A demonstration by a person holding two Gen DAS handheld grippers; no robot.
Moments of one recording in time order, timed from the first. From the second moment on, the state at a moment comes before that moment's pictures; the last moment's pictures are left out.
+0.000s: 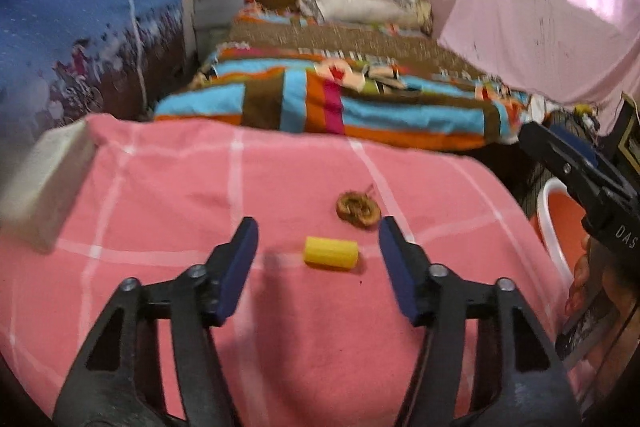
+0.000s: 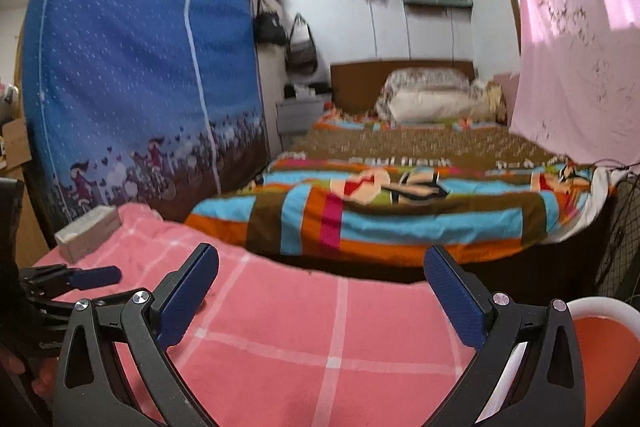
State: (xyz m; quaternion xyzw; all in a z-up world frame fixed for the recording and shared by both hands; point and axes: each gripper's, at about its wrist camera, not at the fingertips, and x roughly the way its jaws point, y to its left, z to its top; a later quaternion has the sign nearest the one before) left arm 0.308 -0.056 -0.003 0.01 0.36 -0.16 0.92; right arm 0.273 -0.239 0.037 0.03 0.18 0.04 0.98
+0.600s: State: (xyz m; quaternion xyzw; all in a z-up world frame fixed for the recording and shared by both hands) left arm 0.306 -0.042 -0.005 -0.02 0.38 -0.16 0.91; right arm 0.299 -0.232 0.025 0.03 0.26 0.06 0.96
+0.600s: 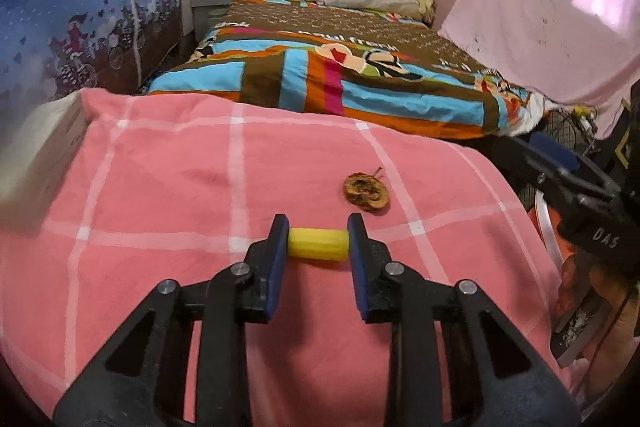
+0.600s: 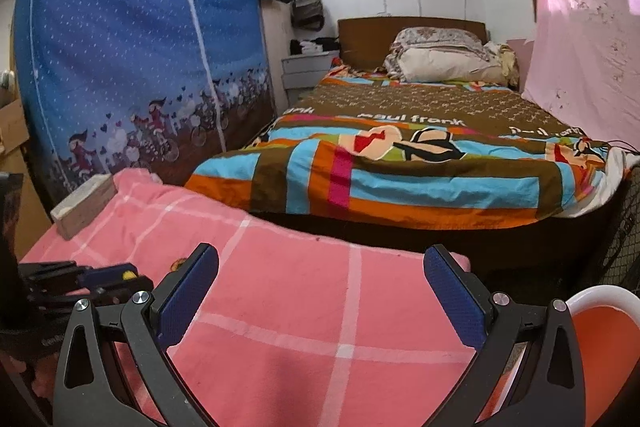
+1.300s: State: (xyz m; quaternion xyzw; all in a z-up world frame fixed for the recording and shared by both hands) left arm 0.295 0.002 -0.013 -0.07 0.38 -0.11 0.91; right arm 0.333 -0.151 -0.001 -0.05 0.36 0.22 0.90
